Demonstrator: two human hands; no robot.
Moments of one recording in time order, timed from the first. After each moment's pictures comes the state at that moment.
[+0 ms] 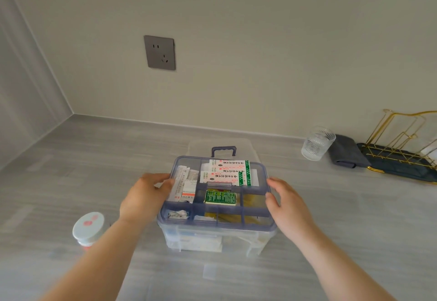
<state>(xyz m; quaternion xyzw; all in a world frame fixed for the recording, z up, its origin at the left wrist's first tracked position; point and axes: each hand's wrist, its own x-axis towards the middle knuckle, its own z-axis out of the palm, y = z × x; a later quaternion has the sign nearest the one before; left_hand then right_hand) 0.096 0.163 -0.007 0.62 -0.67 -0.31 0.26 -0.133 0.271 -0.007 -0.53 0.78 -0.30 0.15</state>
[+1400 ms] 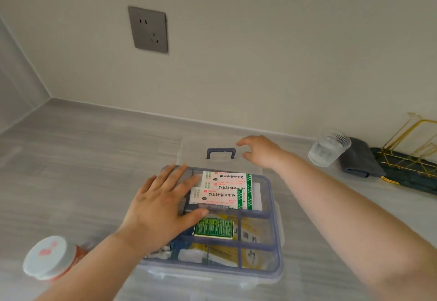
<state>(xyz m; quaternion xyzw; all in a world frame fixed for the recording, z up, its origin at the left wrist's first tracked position) 0.060 0.149 -0.007 0.46 -0.88 -0.10 0.02 -0.188 0.098 0.007 -0.65 0.73 -0.04 0.19</state>
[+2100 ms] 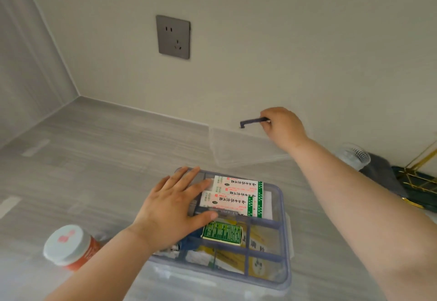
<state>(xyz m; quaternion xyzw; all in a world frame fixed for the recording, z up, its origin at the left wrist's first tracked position) 0.060 0.148 -0.008 0.47 -0.87 -0.14 0.04 -0.198 0.067 0.046 -0.69 0.70 -0.17 -0.05</state>
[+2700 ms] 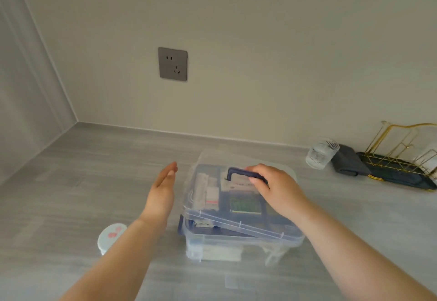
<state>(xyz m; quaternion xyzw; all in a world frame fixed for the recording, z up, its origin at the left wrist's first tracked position) 0.109 0.145 -0.002 0.49 -0.49 -0.57 0.44 -0.089 0.226 0.042 -0.65 0.71 -0.24 0.10</state>
